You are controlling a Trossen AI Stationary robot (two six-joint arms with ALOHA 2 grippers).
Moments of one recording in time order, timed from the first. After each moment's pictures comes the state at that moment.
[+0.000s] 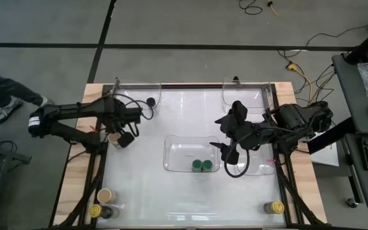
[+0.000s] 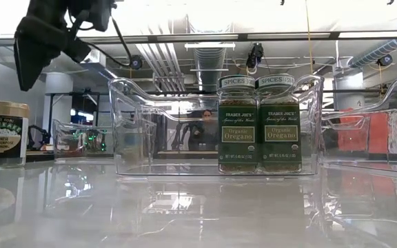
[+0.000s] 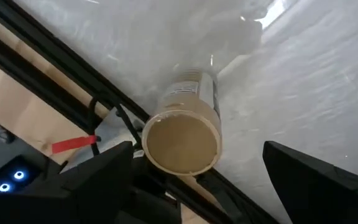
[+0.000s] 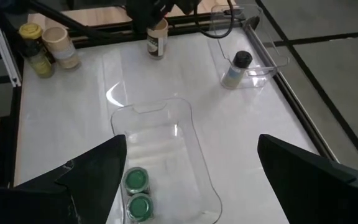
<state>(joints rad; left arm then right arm) 0.20 1.22 1.06 -1.57 -0.04 -0.57 0.39 1.64 2.13 -1.31 0.50 0.41</state>
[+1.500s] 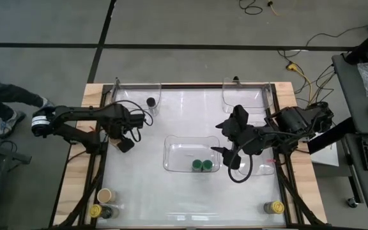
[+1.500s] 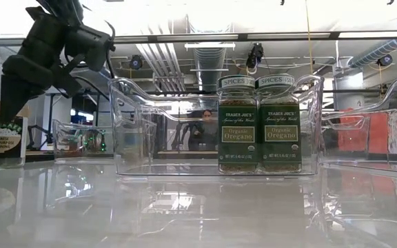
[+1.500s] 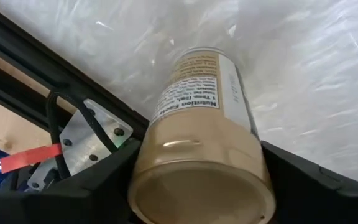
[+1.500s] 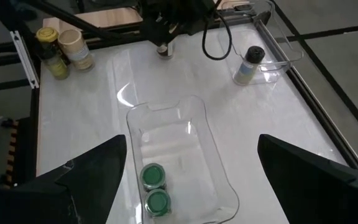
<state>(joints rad) 0.25 1.27 0.81 -1.40 0.04 -0.51 0.42 1.64 2.13 -1.31 0.49 0.48</state>
